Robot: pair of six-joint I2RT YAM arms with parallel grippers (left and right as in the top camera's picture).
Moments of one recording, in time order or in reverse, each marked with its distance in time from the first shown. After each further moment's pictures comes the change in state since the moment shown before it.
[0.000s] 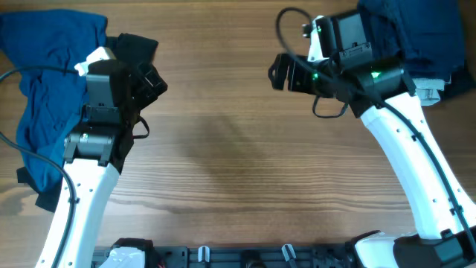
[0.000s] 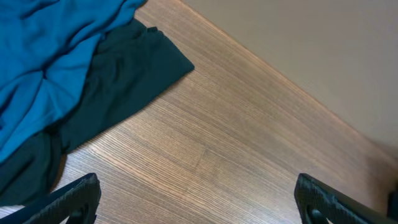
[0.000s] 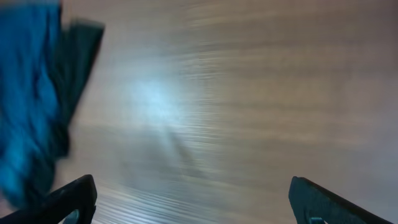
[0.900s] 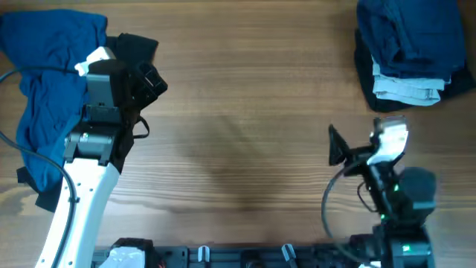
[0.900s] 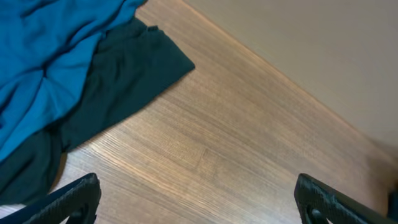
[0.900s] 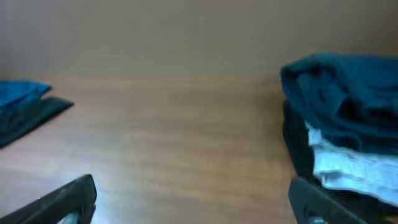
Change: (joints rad) left arm 0.000 0.002 0.000 -0.001 0.000 -0.003; right arm -0.335 -1.164 -1.229 0.795 -0.048 -0.479
